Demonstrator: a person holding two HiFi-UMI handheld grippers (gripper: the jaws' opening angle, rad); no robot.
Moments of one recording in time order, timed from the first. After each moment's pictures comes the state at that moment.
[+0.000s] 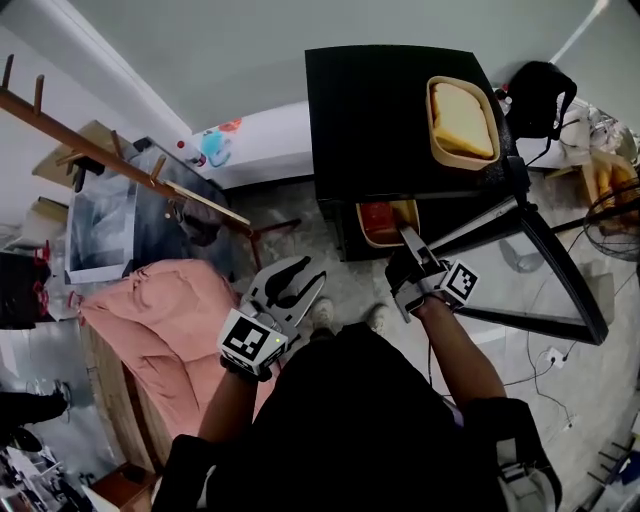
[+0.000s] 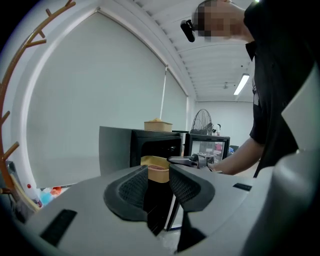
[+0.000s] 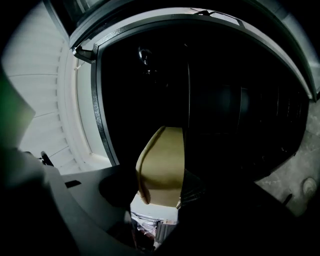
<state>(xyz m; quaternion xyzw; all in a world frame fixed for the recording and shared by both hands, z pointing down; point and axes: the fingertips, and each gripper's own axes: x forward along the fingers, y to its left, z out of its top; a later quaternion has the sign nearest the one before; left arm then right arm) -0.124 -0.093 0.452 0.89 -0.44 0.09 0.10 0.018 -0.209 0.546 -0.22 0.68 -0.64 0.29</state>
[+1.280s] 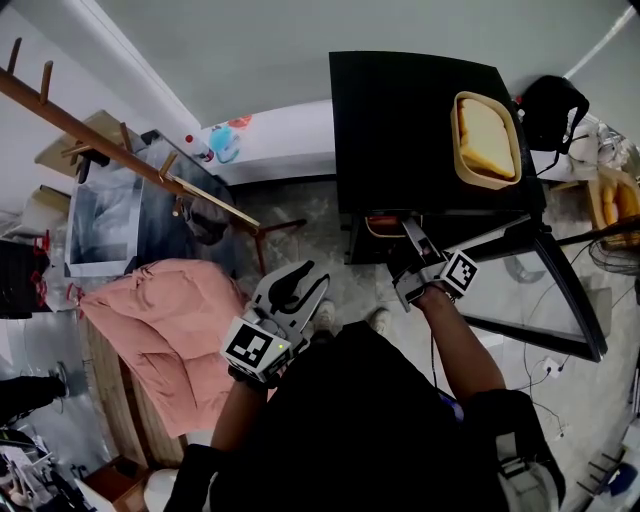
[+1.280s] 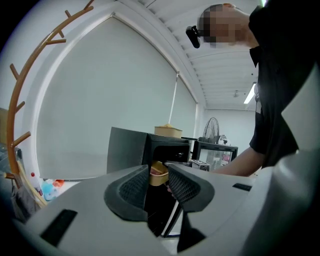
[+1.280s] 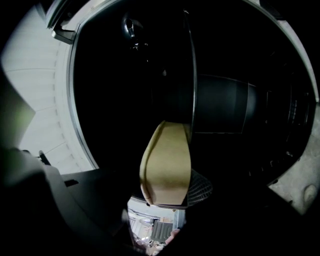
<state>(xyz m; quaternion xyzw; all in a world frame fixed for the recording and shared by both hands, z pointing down) -0.148 -0.098 0.447 0.86 -0.48 0.04 0.14 -0.017 -0.244 0.554 -0.22 0.69 -0.63 0.27</state>
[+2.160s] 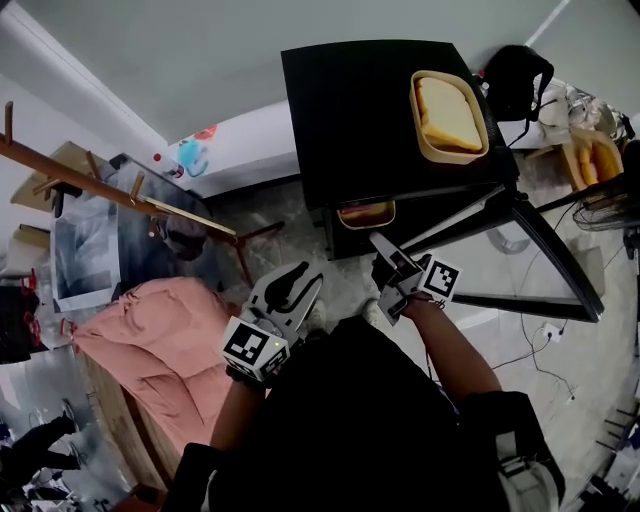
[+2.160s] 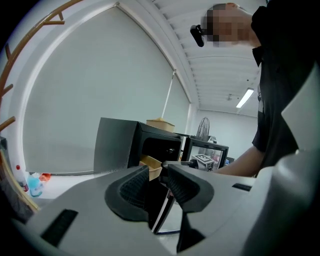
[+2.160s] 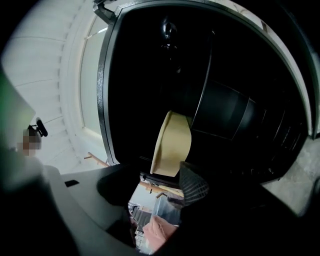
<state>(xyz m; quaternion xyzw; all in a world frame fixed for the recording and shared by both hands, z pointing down) -0.128 -0.101 0.469 0.89 -0.43 0.04 0.16 -0.020 -0.195 0.547 -0.24 0.75 -0.58 0.19</state>
